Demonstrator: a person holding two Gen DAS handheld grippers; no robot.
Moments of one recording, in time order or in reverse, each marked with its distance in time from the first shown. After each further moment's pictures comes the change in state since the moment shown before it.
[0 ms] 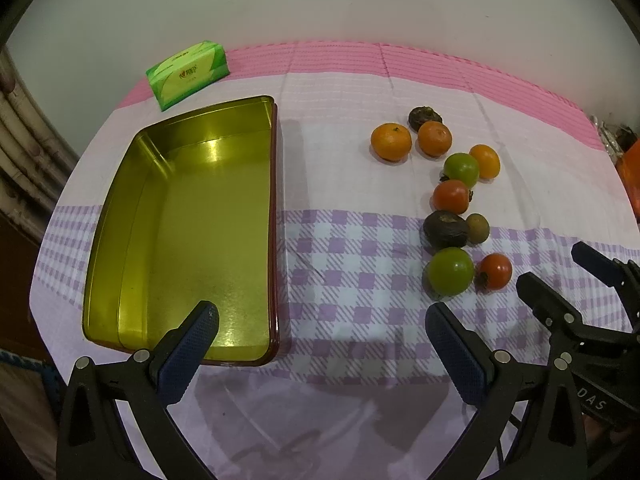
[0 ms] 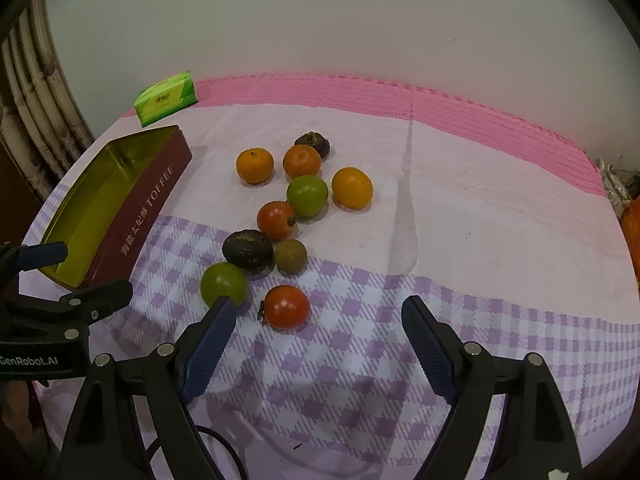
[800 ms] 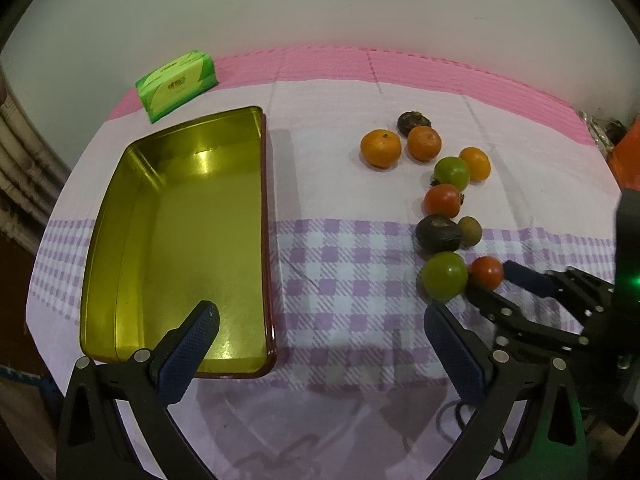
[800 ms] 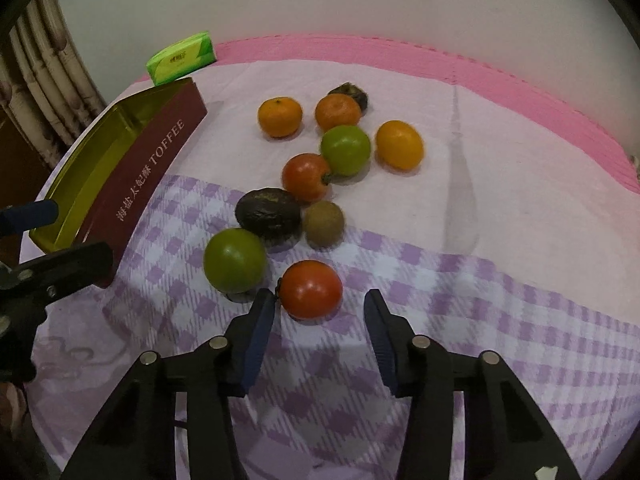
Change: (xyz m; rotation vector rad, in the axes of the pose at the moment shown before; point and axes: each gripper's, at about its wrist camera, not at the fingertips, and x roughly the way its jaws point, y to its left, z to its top) left arm 0.000 -0.007 0.004 0.031 -0.048 -0.023; right arm 0.049 0.017 -0.007 -0.050 0.100 0.083
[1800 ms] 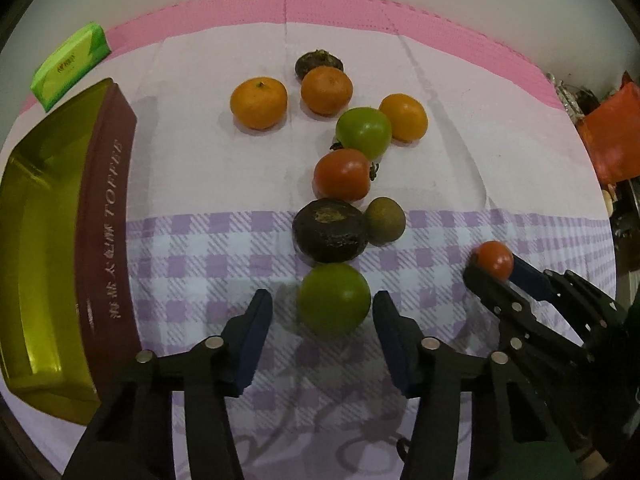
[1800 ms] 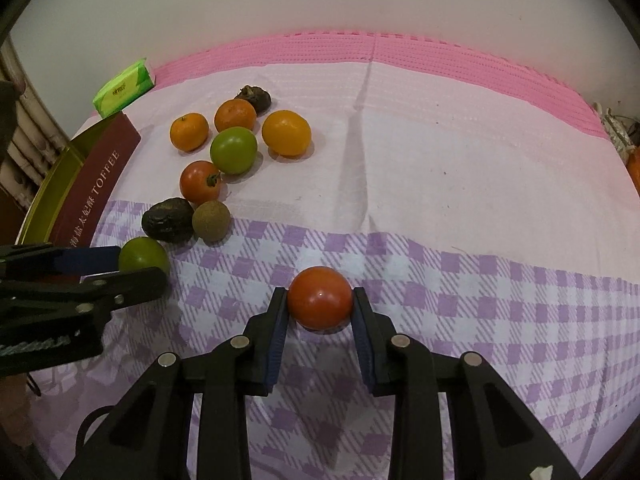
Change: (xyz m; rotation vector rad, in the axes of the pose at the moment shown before) left arm 0.067 -0.069 0.019 0.045 0.252 -0.212; right arm -0.016 -0.064 -0.013 0.160 0.006 -0.080
